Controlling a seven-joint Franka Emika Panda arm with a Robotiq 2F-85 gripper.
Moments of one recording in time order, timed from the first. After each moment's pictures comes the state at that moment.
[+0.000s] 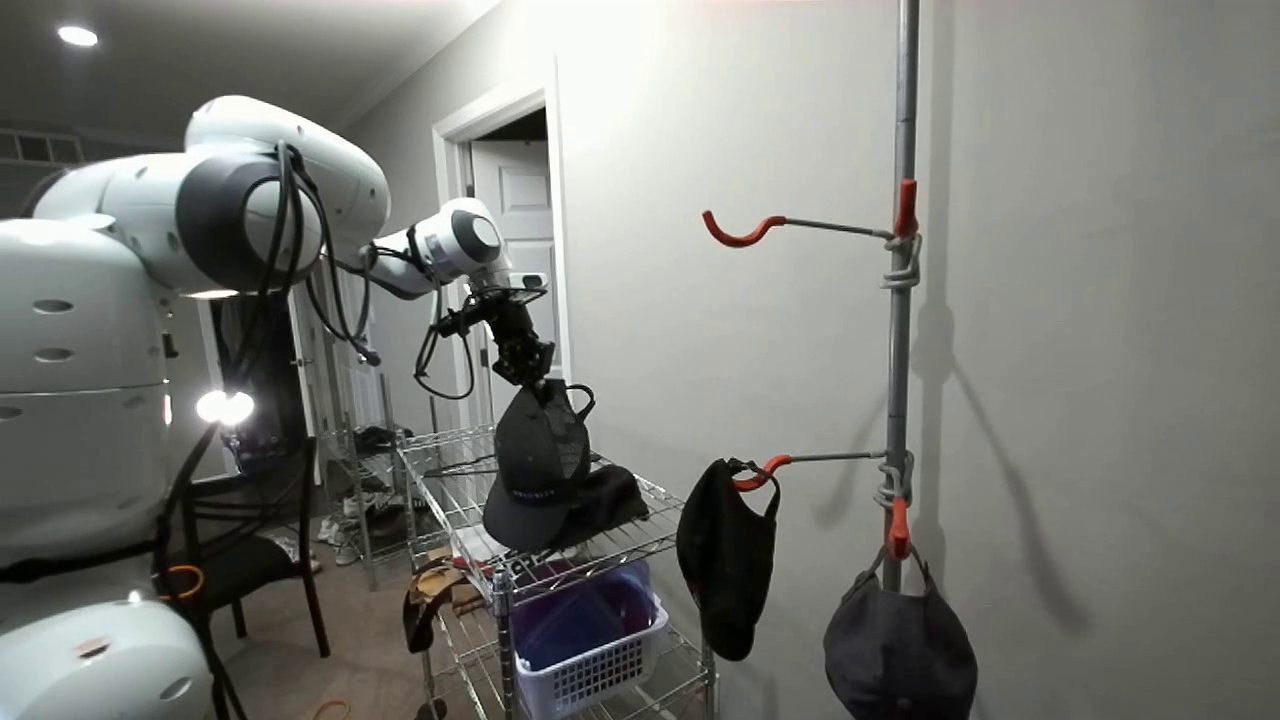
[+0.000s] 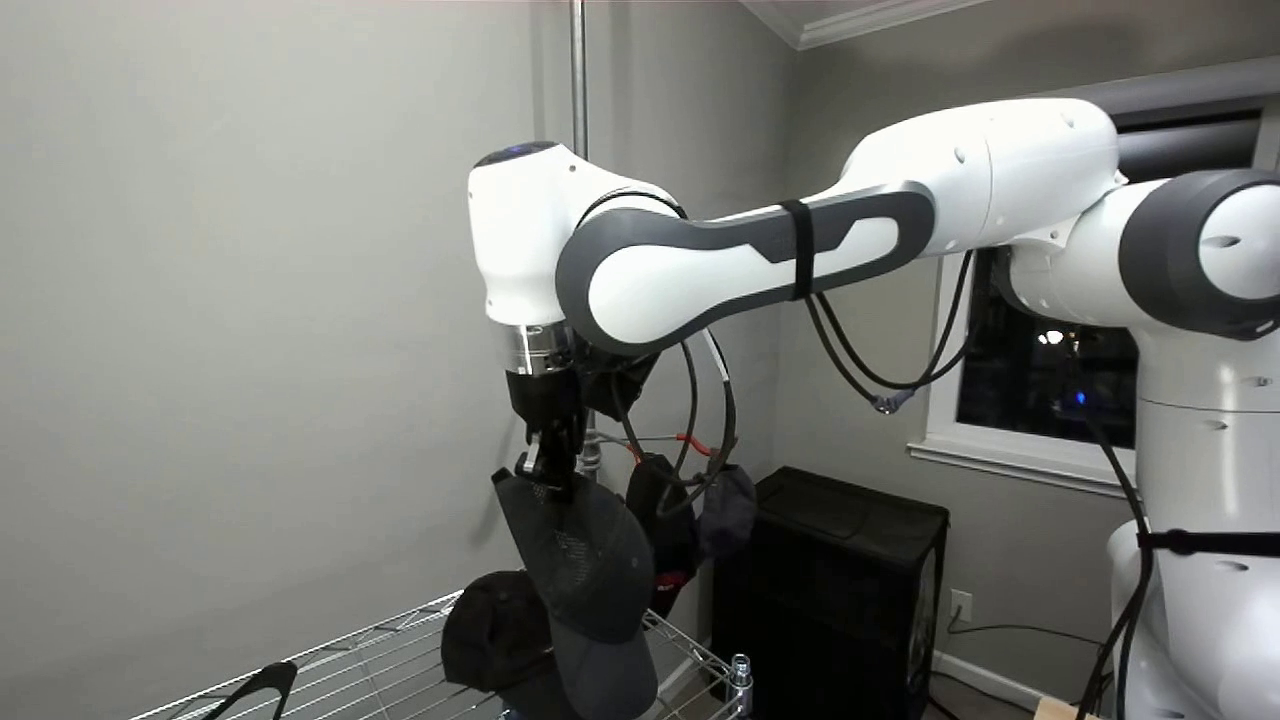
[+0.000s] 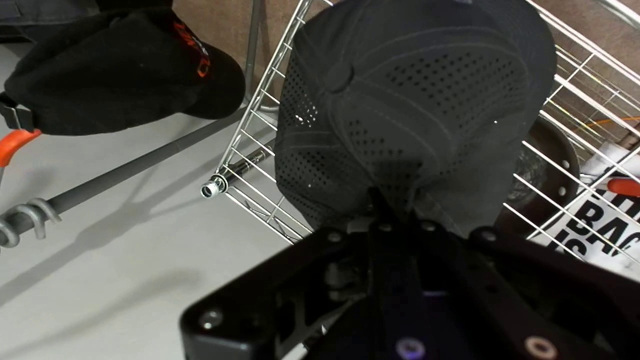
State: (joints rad) arm 0.36 0.11 0.37 -1.65 -0.41 1.73 0.31
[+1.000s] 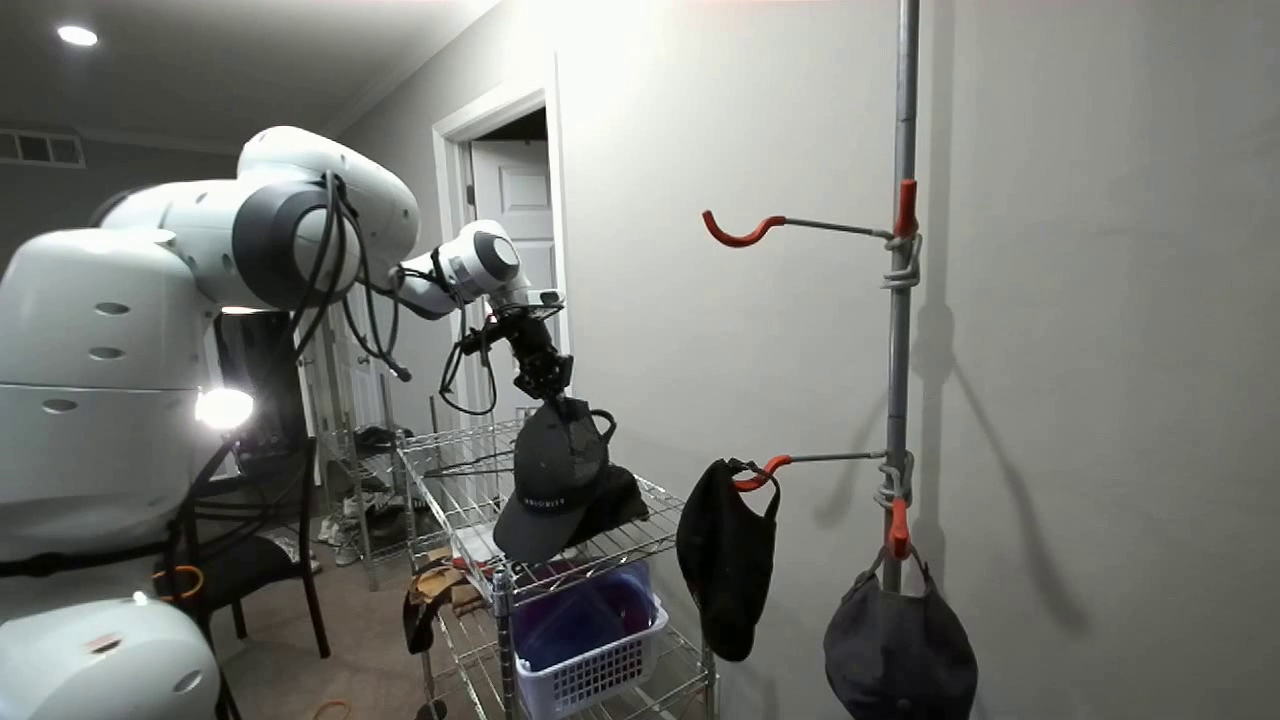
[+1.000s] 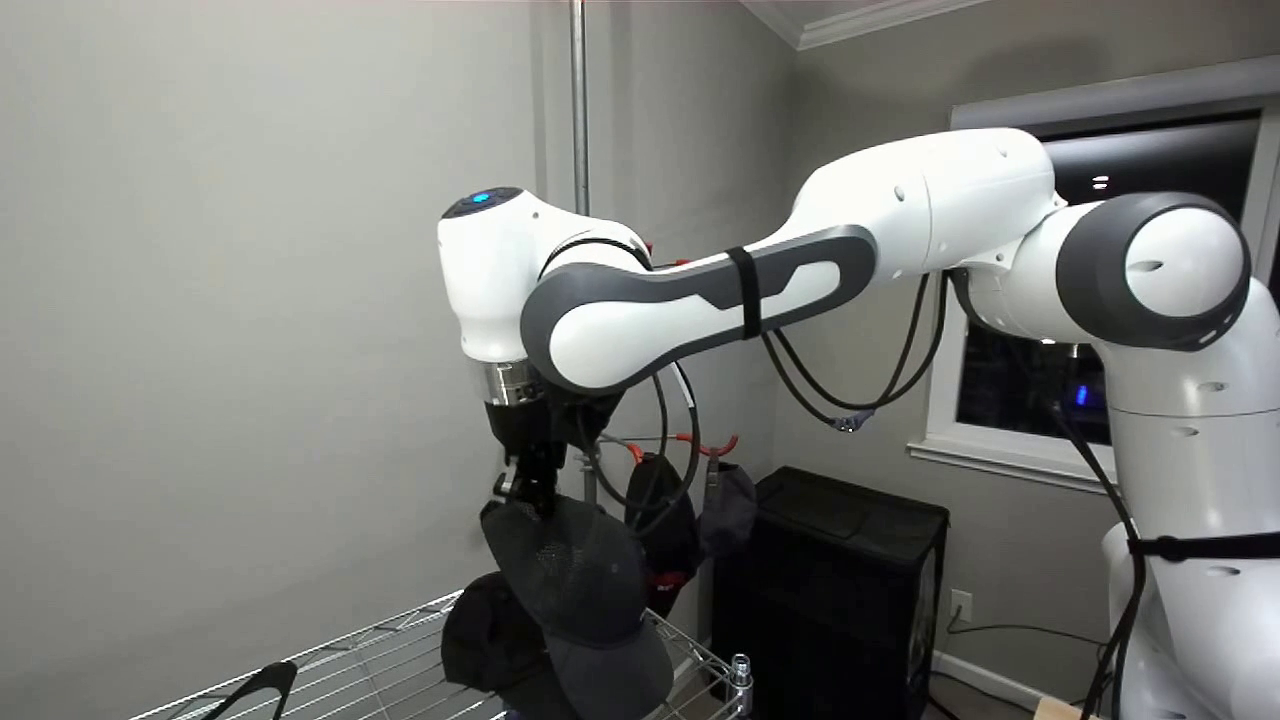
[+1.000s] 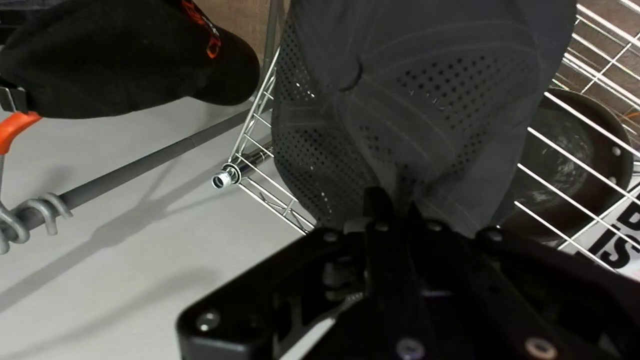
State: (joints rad) arm 0.41 0.22 0.30 -1.58 -0.48 1.75 0.36
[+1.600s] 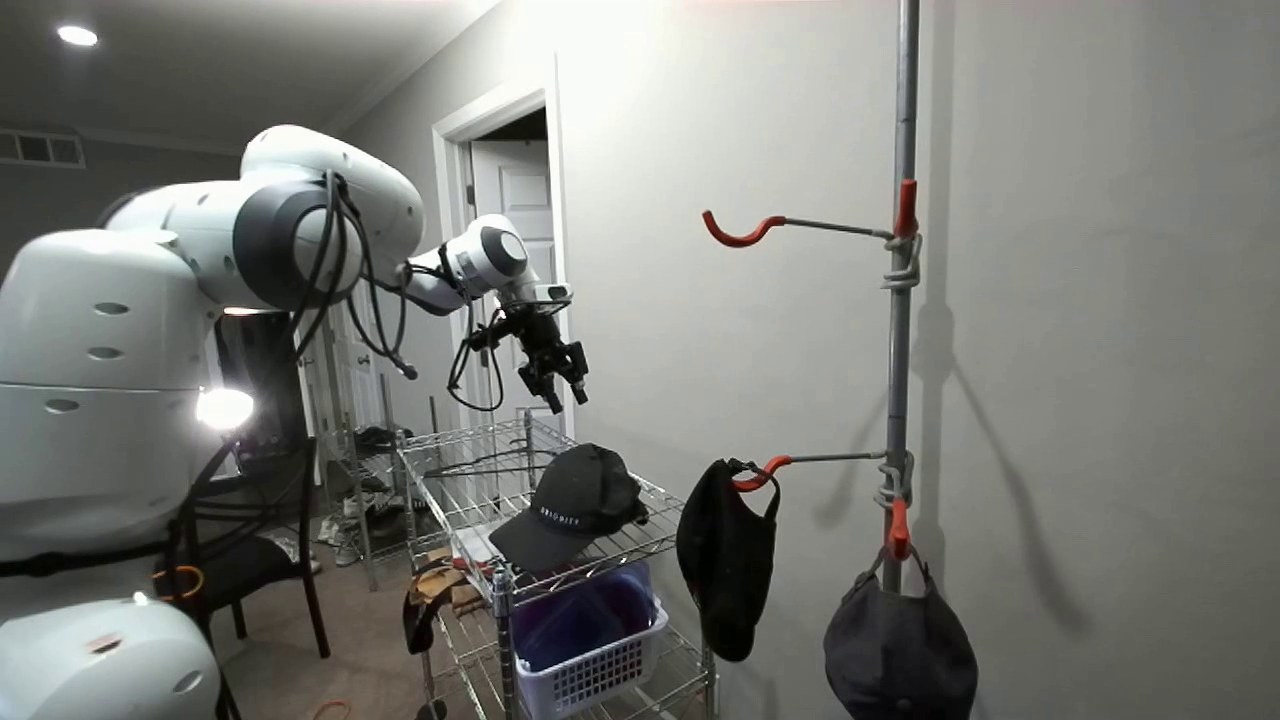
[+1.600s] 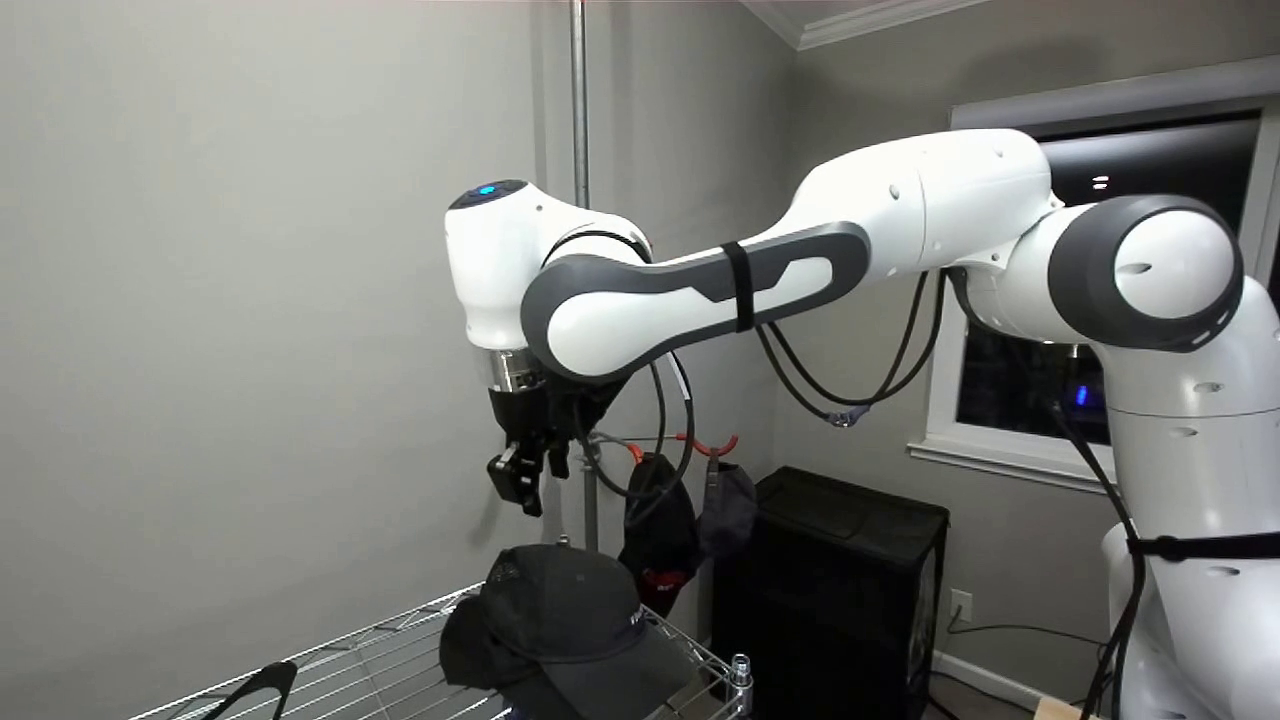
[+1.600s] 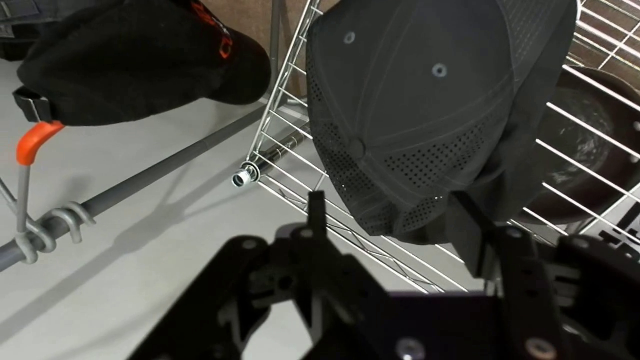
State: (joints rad) arm 0.41 0.23 0.27 -1.56 -0.48 1.75 0.39
